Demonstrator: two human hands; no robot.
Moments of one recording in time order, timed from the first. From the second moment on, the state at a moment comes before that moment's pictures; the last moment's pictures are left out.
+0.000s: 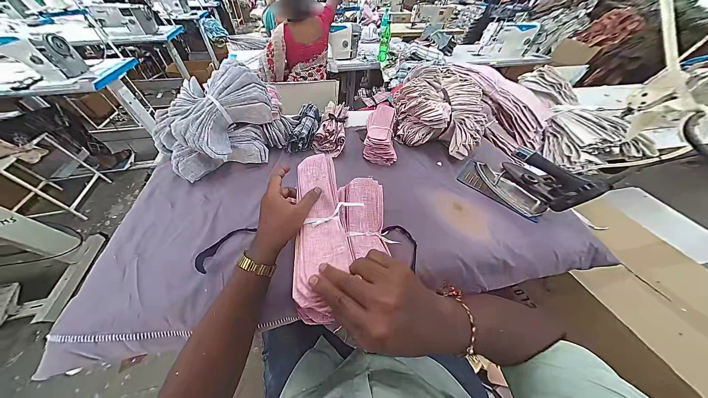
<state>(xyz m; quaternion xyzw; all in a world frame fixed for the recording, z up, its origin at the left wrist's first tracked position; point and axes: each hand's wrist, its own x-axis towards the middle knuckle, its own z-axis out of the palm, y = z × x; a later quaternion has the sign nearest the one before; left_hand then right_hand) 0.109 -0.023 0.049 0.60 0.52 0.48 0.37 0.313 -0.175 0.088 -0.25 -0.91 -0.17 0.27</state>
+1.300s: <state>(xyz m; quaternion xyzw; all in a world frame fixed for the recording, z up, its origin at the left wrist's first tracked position) 0.088 -0.014 -0.018 0.72 0.38 0.49 0.31 0.474 0.097 0.053 -0.48 -0.37 0.55 0.58</state>
